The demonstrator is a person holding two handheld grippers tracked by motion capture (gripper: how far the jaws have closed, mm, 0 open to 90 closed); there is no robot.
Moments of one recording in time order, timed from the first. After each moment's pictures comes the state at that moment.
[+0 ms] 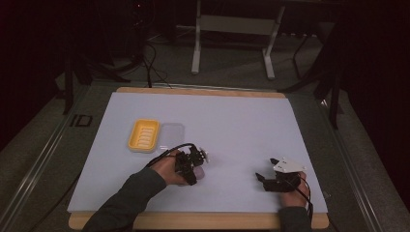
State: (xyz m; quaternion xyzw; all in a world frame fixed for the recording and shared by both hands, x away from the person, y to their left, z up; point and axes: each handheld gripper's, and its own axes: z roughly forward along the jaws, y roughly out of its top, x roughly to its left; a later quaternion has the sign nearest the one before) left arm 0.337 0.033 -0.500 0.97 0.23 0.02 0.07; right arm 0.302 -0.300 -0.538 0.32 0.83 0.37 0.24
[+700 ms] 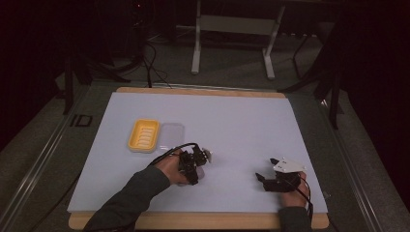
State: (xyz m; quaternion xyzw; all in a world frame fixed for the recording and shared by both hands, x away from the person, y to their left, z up) left arm 0.341 0.023 -0.499 0.97 0.23 0.01 0.04; right arm 0.302 -0.300 -0.538 0.32 0.83 0.37 0.24
